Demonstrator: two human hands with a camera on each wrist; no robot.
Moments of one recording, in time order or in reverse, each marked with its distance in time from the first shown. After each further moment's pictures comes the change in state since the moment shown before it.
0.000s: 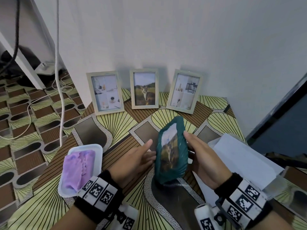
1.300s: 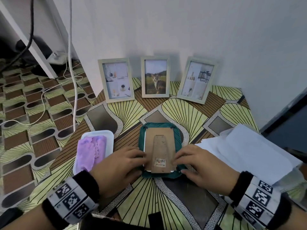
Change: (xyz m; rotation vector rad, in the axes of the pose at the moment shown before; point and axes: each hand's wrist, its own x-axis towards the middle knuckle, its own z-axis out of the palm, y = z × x) left_hand -0.068 -0.005 -0.054 1.498 -0.130 0.588; right_hand -0.015 0.027 -0.011 -1.308 -0.495 -0.564
